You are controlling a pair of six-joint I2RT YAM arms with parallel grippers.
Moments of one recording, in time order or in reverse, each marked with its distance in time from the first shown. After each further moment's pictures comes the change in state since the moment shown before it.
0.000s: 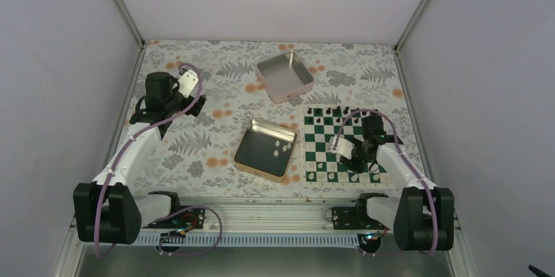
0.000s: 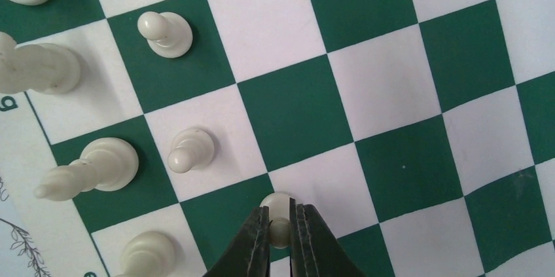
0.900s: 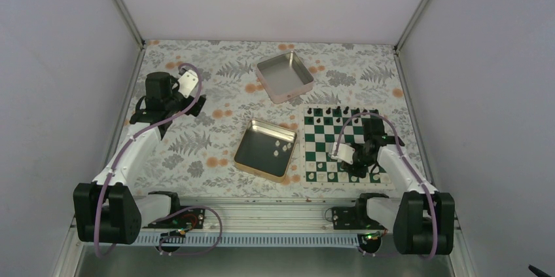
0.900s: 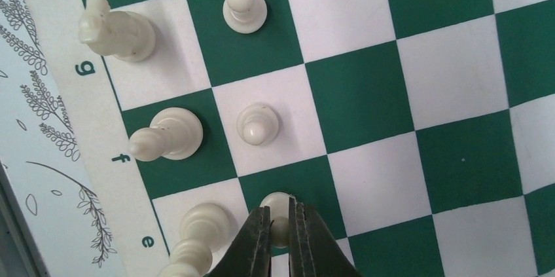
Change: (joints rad) left arm 0.000 0.000 0.000 0.000 0.000 0.000; right arm -0.012 -0.035 0.000 -0.107 -0.010 -0.084
